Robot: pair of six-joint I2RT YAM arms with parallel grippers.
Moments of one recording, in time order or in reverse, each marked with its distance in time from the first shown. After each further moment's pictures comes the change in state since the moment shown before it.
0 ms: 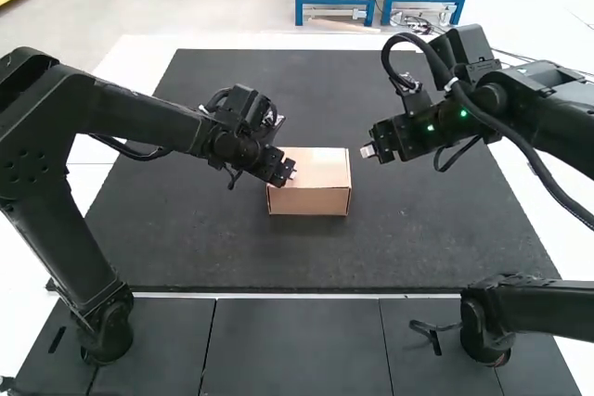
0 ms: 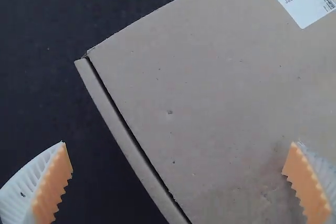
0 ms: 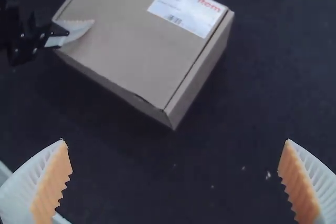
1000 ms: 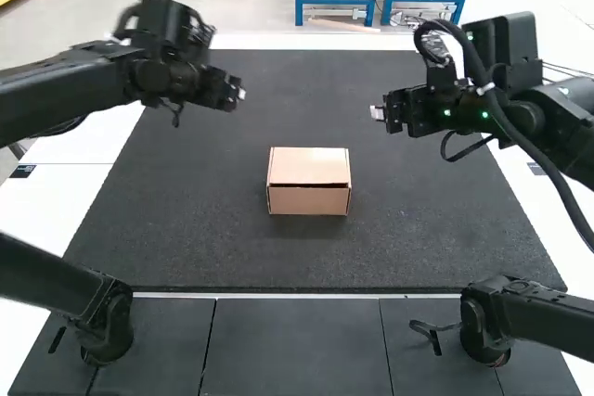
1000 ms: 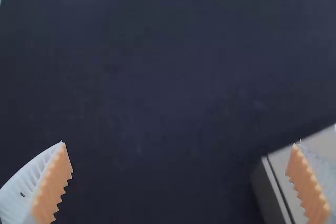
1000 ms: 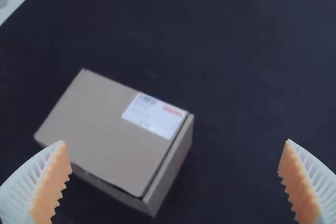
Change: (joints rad) left arm 0.241 -0.393 0.183 -0.267 -0.037 0.001; right arm -0.007 -0.179 -0.056 0.227 0.098 0.106
